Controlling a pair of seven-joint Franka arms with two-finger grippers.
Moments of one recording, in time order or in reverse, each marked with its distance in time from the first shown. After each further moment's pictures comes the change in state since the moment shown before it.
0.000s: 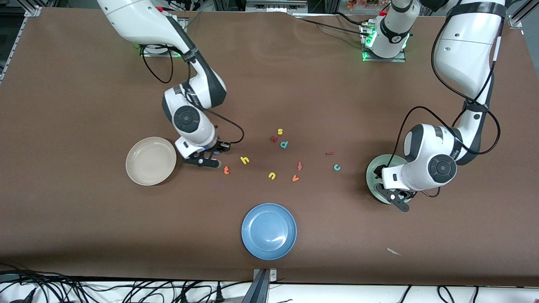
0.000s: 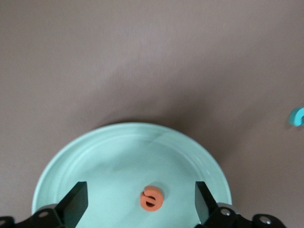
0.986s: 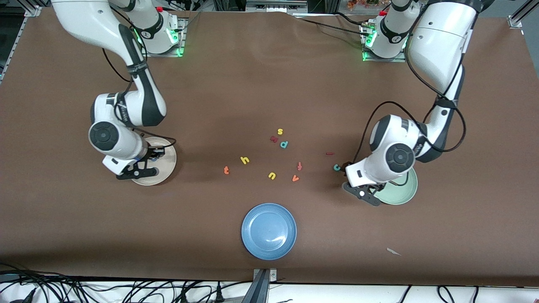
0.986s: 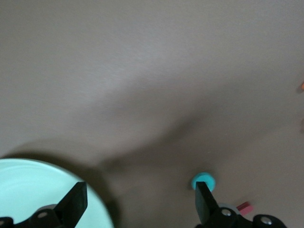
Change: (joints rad) left arm -0.154 0.003 -0.031 0.012 0.000 -0.013 -0.429; right arm -0.092 -0.052 -0.260 -0.086 0.036 -0.035 -0.585
